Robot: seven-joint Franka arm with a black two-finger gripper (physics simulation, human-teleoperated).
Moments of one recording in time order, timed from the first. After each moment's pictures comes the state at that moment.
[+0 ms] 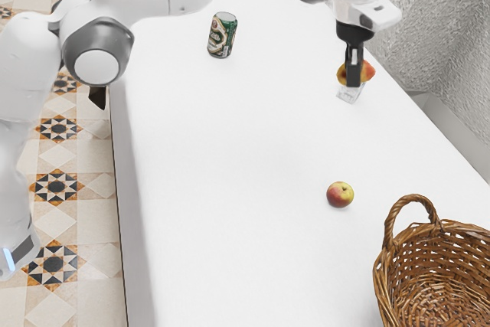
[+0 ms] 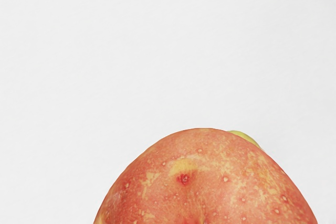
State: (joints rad) arm -0.34 0.35 0.30 -1.01 -0.15 1.72 0.45
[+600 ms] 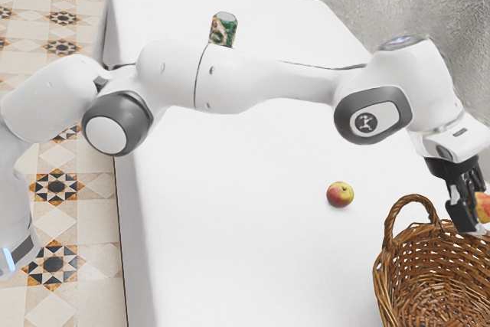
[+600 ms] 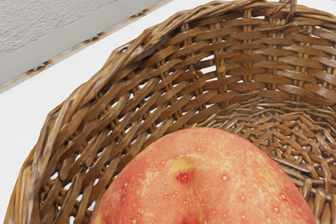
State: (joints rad) arm -0.44 0.76 -0.10 -0.72 -0.16 2.28 0.38
